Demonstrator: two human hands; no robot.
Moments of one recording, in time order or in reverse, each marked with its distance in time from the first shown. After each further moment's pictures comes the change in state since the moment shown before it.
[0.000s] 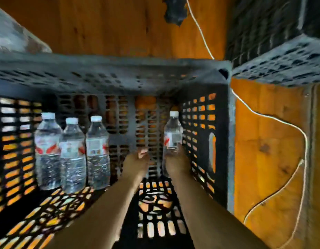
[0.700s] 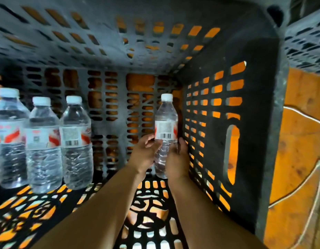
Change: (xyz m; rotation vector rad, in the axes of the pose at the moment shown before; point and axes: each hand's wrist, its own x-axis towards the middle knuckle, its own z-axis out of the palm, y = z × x) left_hand 0.053 -0.023 0.050 -0.229 -0.190 0.005; right_hand 0.038 0.031 0.020 0.204 0.144 0.009
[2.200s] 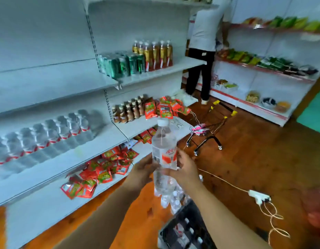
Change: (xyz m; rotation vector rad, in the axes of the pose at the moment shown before) left_hand -0.820 0.110 -0.282 -0.492 0.570 1.052; right_hand -0.803 -0.257 -0.091 -0.452 -1.039 -1.345
